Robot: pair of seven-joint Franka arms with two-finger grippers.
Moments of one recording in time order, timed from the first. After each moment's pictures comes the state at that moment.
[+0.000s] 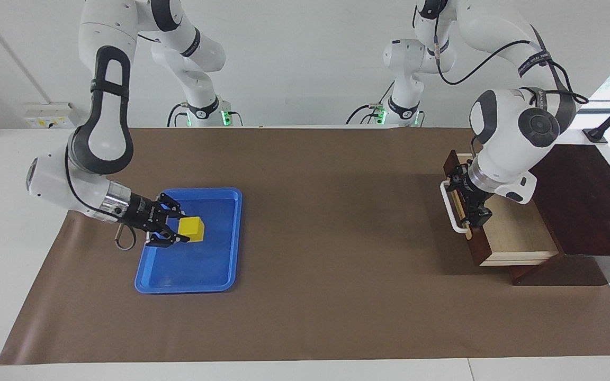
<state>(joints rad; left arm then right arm) -0.20 0.27 0.07 -1.63 -0.01 1.76 -1.78 -0.17 0.40 0.02 -1.75 0.76 1.88 1.06</state>
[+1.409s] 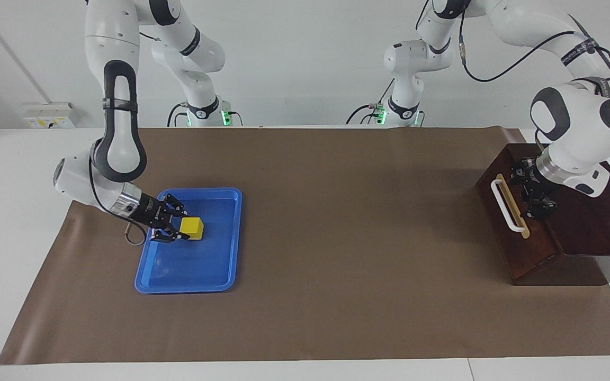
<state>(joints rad) 0.07 0.25 0.06 -1.64 0.07 1.80 -1.41 -0.18 0.35 0.03 -2.00 0.78 2.09 0.99</state>
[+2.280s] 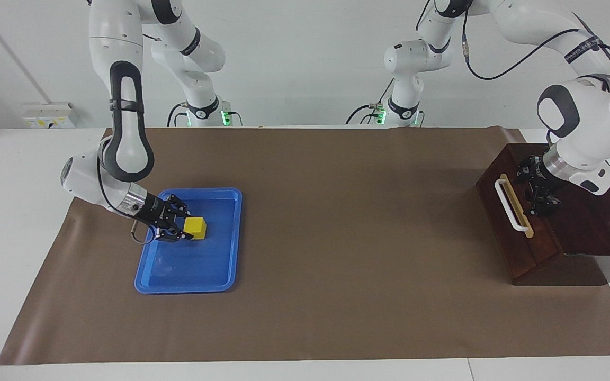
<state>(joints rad) 0.09 0.24 0.04 -1.66 0.07 1.80 -1.34 -0.16 0.34 0.03 -2.03 0.79 2.12 0.95</state>
